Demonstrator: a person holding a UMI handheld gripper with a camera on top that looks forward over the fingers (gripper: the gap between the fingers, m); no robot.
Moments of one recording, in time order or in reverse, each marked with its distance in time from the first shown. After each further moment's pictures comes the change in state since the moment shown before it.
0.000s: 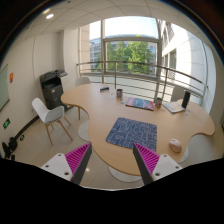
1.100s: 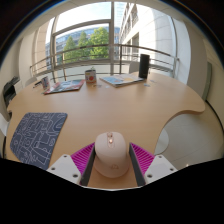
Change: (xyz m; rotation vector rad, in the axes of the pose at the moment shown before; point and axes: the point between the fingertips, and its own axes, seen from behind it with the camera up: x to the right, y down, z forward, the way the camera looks) arm 0.445 0.119 0.250 -0.082 0.328 0.218
